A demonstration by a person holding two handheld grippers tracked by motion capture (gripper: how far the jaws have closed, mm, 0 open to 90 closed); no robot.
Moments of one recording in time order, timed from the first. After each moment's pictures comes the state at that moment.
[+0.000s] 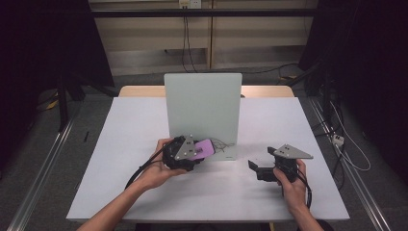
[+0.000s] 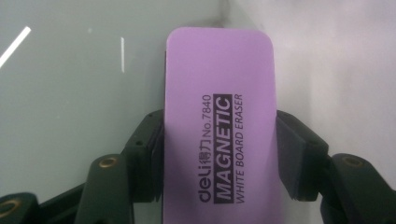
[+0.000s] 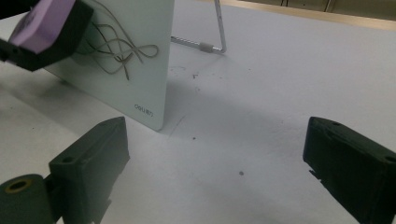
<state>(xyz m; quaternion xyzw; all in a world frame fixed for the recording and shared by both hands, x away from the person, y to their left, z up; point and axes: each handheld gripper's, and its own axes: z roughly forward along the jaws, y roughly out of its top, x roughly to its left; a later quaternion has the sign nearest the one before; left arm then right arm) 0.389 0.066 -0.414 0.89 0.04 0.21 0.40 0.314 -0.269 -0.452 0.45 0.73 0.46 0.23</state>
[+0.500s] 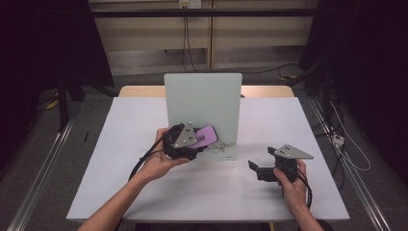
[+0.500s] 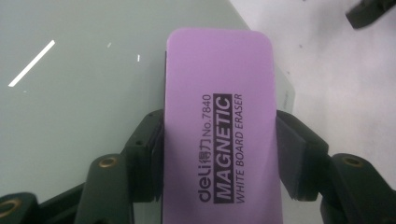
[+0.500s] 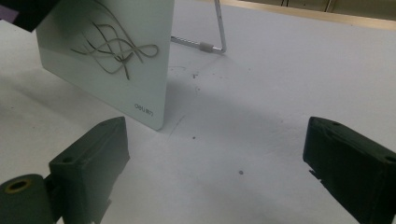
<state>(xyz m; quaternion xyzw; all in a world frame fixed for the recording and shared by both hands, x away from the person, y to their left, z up) 0.396 0.058 -0.396 0.88 0.04 0.22 0.41 0.314 -0.270 -0.452 0.45 0.73 0.46 0.23</state>
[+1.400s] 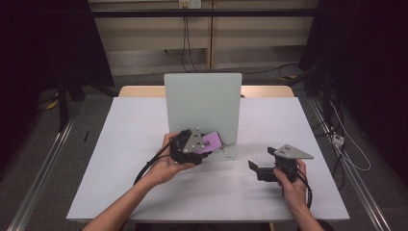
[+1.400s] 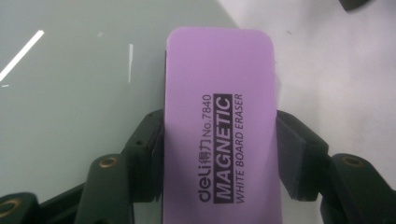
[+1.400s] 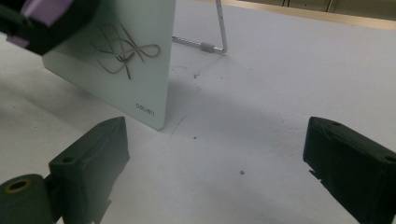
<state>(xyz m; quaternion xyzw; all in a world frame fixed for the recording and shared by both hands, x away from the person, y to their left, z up) 0.393 0.052 -0.397 0.88 0.06 0.22 0.41 0.314 -0.270 -0.452 0.45 0.73 0.46 0.23</state>
